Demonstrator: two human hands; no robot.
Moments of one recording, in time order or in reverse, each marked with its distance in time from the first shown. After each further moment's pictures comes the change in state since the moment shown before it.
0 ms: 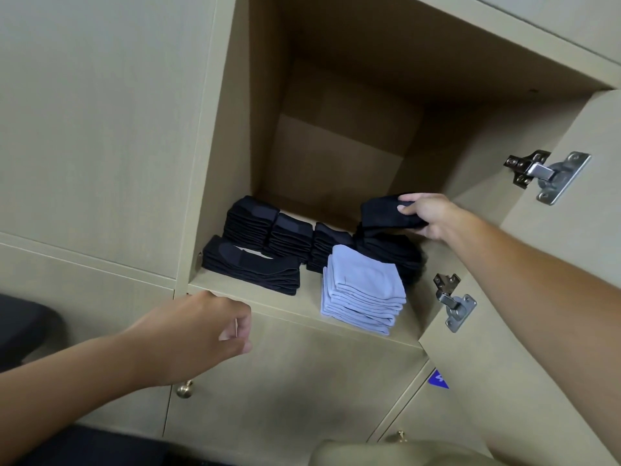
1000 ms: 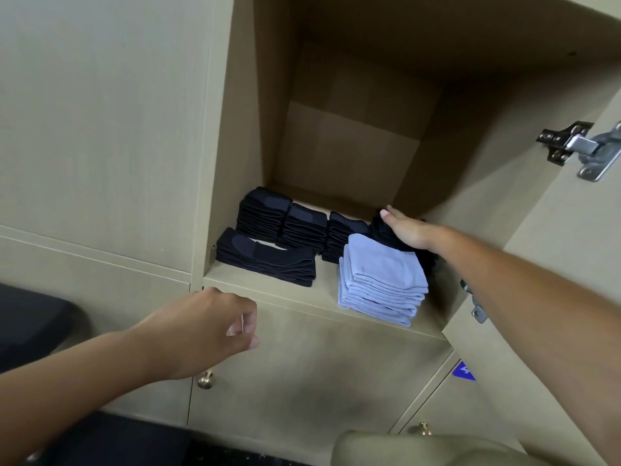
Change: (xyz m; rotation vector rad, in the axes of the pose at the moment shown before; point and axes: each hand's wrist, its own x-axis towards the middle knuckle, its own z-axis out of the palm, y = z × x) left_hand 0.005 -0.013 0.005 0.039 -0.048 -0.022; right_hand 0.020 0.059 0.037 -0.901 -0.314 -0.090
